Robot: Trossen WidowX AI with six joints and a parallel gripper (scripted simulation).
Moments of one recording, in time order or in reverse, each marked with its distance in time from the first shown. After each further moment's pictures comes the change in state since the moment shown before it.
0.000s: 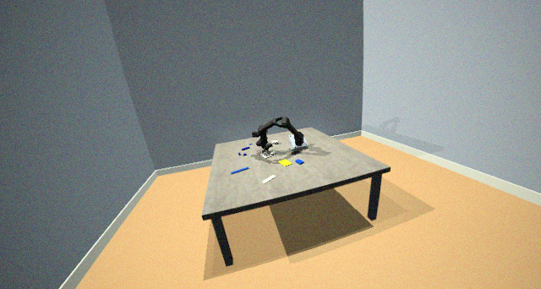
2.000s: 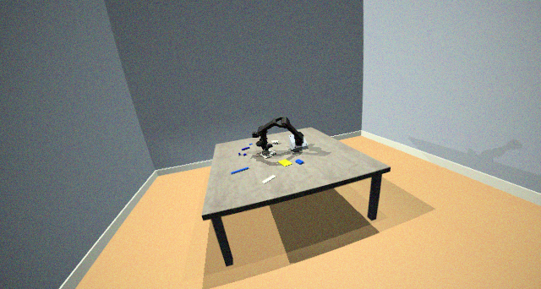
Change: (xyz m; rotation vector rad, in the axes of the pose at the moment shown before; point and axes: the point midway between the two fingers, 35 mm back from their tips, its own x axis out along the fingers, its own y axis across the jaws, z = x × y) arm 0.005 0.000 0.000 -0.002 -0.005 0.000
